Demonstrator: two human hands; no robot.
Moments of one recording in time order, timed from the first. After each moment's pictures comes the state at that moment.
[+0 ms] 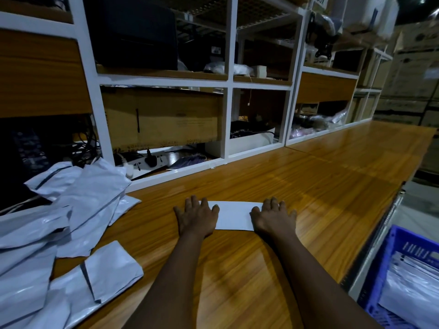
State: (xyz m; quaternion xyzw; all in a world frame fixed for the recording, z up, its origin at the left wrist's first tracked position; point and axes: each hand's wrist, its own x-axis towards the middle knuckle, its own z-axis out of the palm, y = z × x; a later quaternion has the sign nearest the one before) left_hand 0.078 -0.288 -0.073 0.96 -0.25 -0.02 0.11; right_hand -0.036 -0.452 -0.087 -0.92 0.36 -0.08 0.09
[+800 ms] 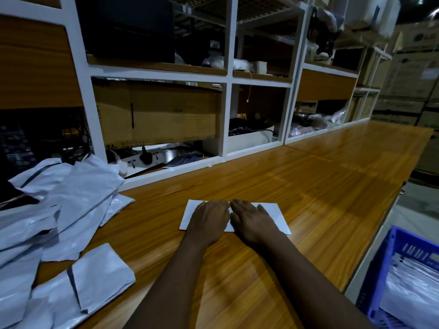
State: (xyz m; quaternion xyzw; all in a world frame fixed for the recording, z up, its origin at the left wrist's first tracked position) left_hand 0.065 -0.295 -0.081 0.85 -0.48 0.12 0.20; right_hand -0.026 -0.431 -0.095 -0.99 0.05 -0.13 -0.01
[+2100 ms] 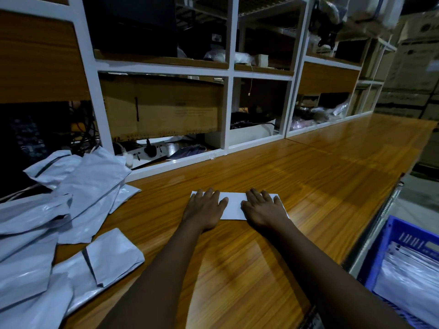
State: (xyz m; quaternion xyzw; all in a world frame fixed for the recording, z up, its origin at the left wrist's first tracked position) left_hand 0.083 -0.287 -0.085 0.91 -0.41 0.00 0.01; right_hand -0.044 -0.435 -0.078 -0.98 0.18 0.00 -0.04
